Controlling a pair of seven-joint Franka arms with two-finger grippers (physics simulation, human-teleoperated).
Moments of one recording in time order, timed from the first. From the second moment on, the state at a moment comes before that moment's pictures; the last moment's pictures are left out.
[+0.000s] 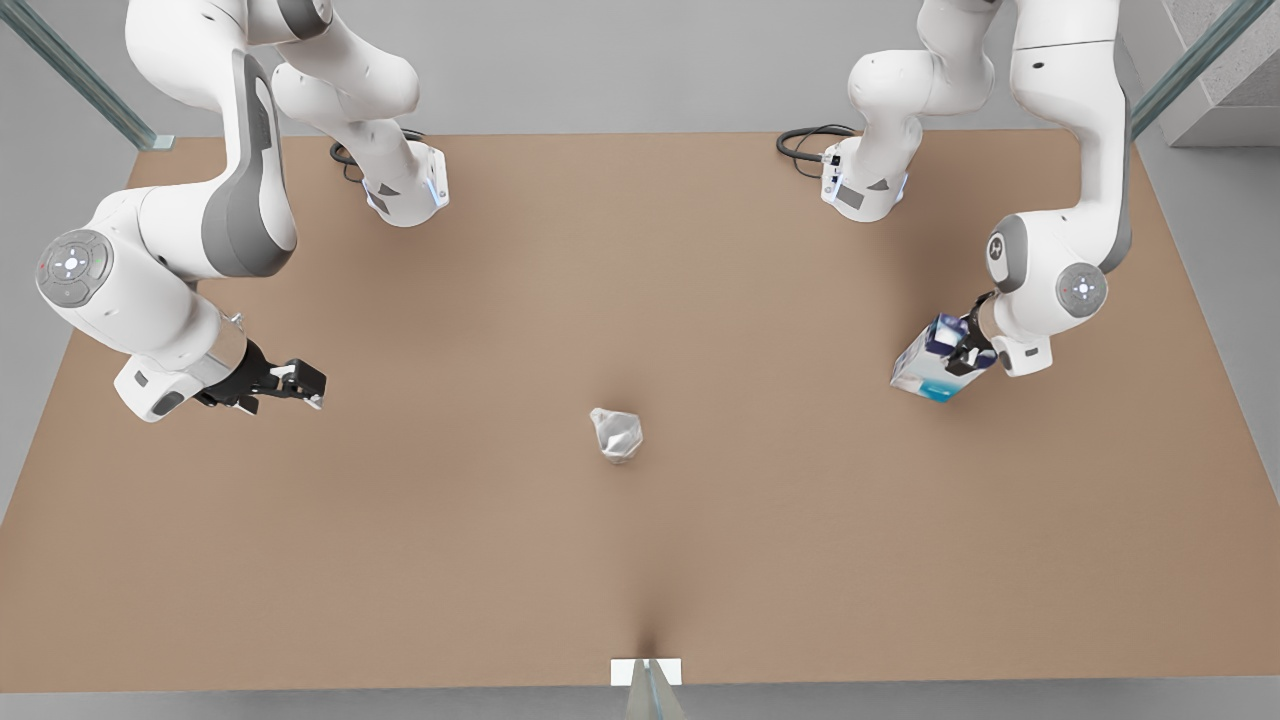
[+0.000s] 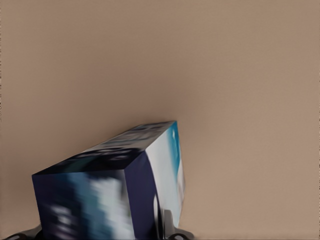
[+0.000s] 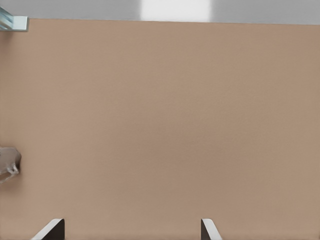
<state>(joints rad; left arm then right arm) -0.03 0.02 0.13 -2.34 0.01 2.14 -0.97 0.06 0.21 0.01 -1.49 0.06 1.75 0.00</state>
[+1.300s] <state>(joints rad) -0.17 0.45 -0.70 -1.66 0.28 1.96 -1.90 0.05 0.22 0.00 -1.49 0.06 1.75 0.00</state>
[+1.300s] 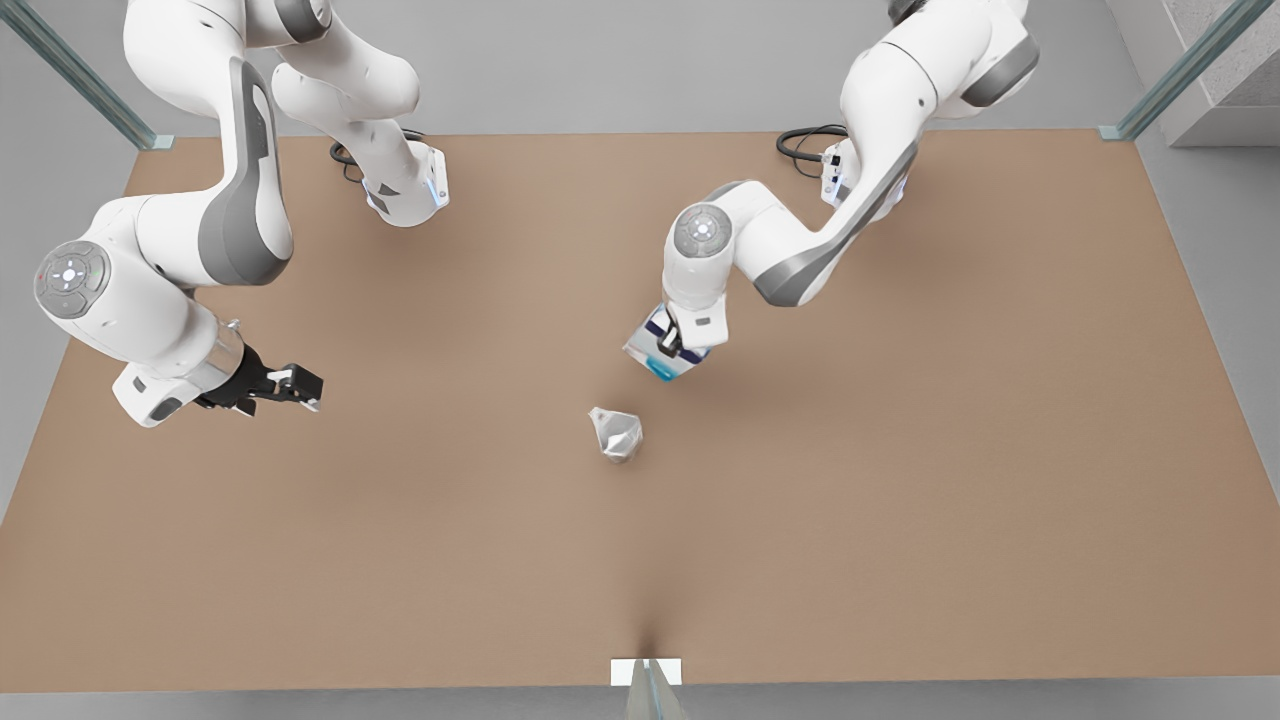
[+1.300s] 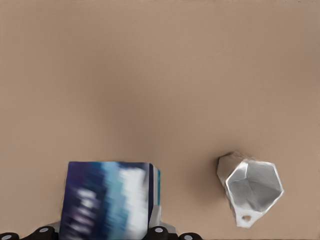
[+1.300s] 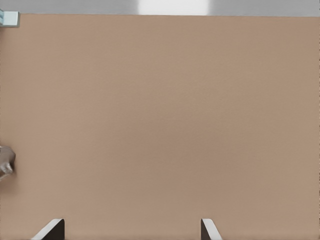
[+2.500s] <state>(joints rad) -0.08 0.55 -0.66 -1.24 0.37 1.36 -1.26 0.04 0.22 0.00 -1.49 0.06 1.74 0.00</state>
